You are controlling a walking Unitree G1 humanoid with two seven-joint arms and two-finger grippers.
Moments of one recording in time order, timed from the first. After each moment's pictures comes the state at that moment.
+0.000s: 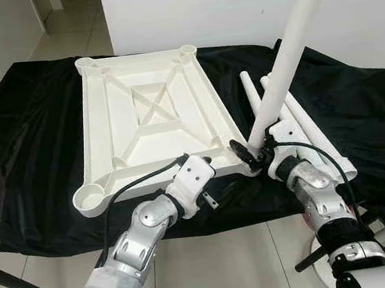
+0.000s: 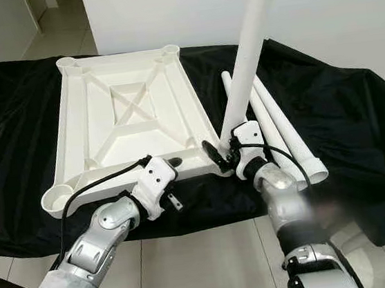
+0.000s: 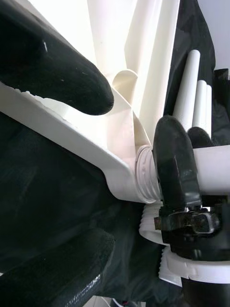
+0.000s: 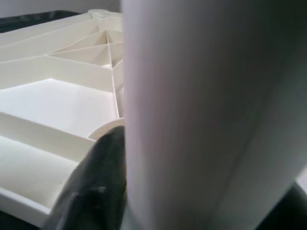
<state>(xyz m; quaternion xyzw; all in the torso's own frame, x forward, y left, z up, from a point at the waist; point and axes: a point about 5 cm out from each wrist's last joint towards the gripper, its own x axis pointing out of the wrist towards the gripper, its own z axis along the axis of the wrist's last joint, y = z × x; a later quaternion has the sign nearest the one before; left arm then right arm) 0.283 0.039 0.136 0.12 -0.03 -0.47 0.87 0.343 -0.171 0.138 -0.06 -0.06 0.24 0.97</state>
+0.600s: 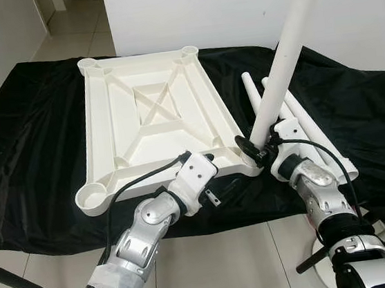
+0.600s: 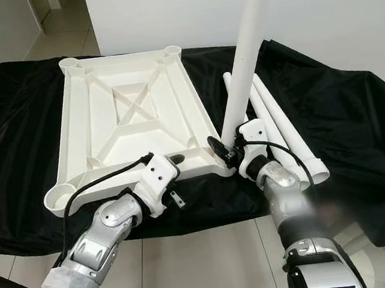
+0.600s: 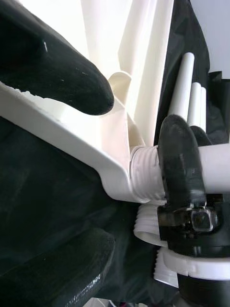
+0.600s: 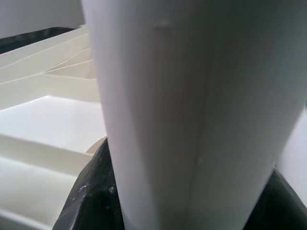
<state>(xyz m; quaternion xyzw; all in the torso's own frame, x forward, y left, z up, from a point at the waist) 0.285 0.036 0.138 0.12 -0.04 -0.47 0.87 0.347 -0.171 0.137 -0.02 -0.05 0.21 0.98</state>
